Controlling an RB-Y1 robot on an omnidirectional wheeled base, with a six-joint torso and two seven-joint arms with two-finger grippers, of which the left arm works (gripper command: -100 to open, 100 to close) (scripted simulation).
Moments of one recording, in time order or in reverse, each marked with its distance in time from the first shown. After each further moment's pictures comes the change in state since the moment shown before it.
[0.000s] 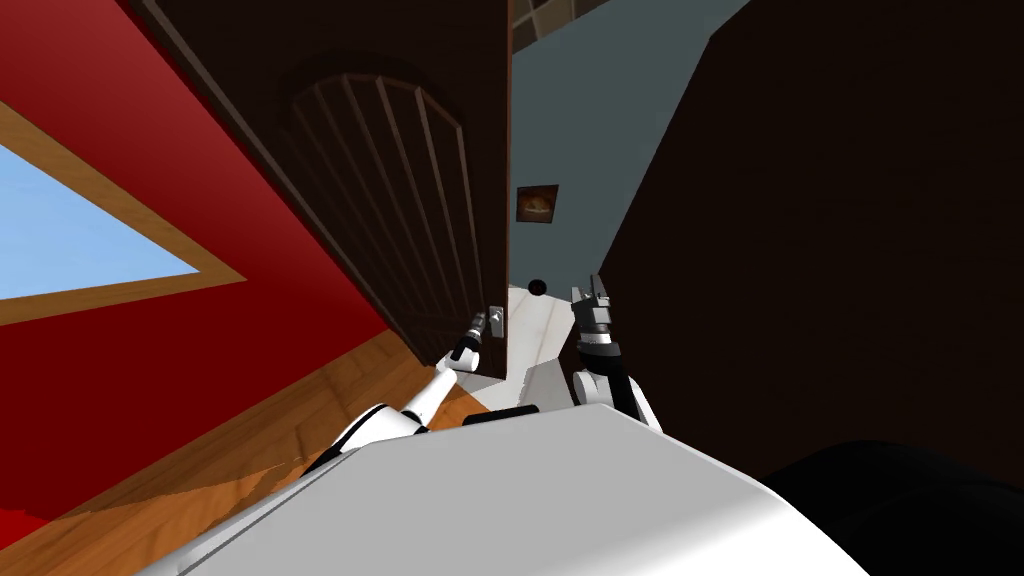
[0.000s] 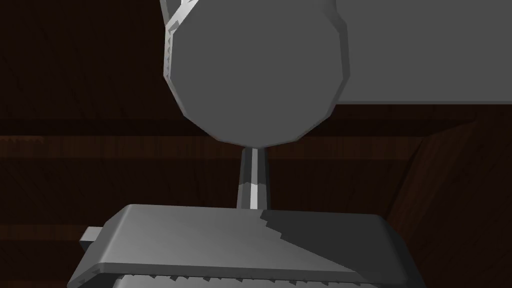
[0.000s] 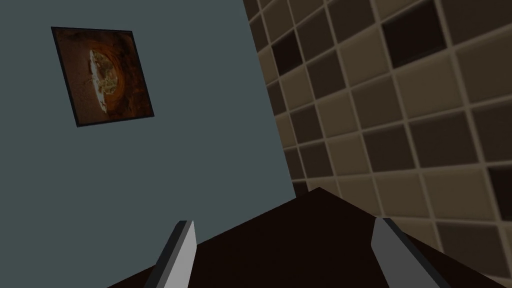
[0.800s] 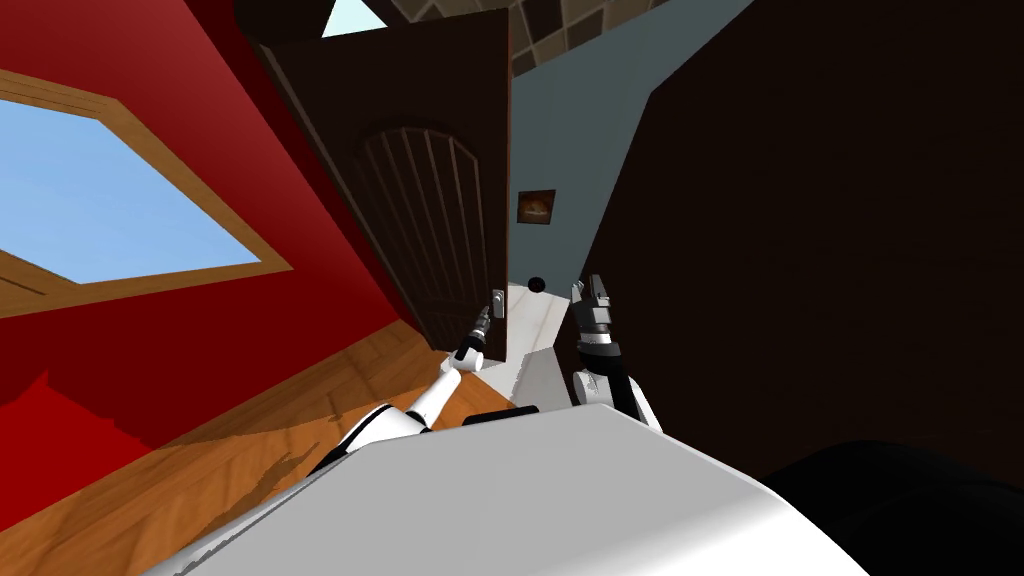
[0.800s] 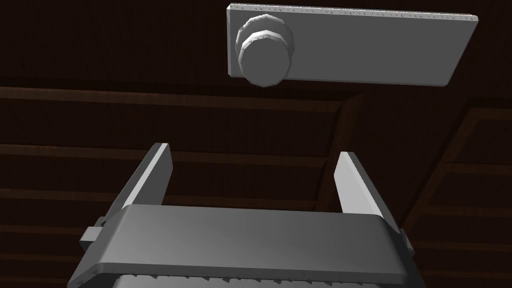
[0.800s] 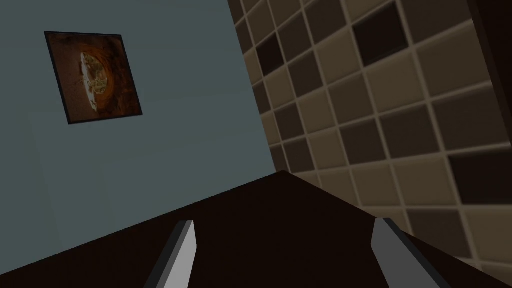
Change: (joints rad) arm 0.002 -0.031 -0.012 -0.012 0.010 0.023 0.012
